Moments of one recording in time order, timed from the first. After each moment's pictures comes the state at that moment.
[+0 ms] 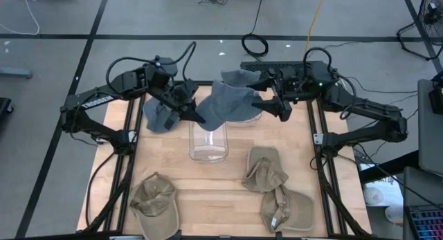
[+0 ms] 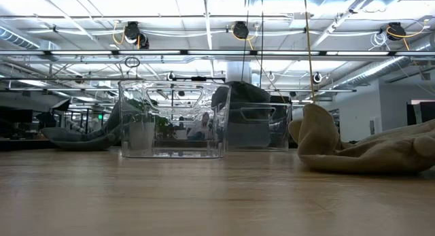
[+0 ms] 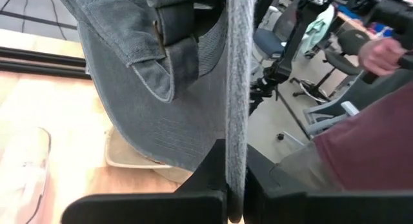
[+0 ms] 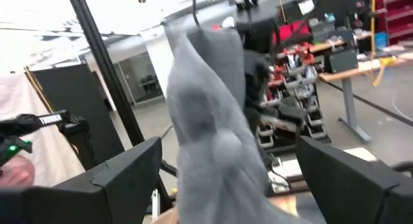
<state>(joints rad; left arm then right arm) 0.28 1.34 1.54 -0.67 0.71 -0.08 -0.27 1.13 1.23 0.06 -0.42 0.36</state>
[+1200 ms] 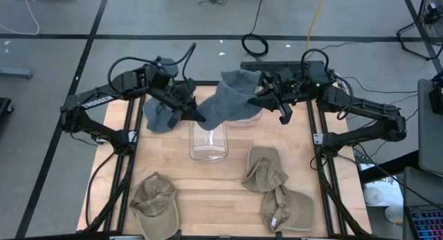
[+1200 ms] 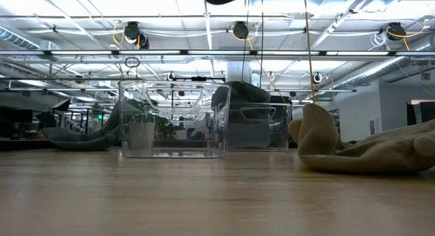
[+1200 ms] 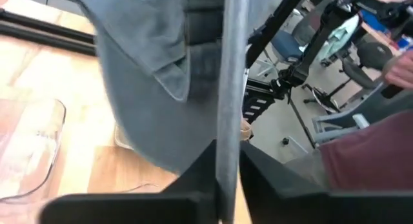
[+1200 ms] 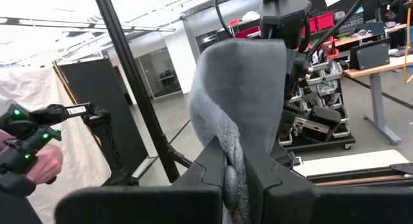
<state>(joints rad) 0.29 1.34 1.54 -0.70 0.65 -0.18 -0.27 1.15 1.23 0.08 -0.50 0.37</state>
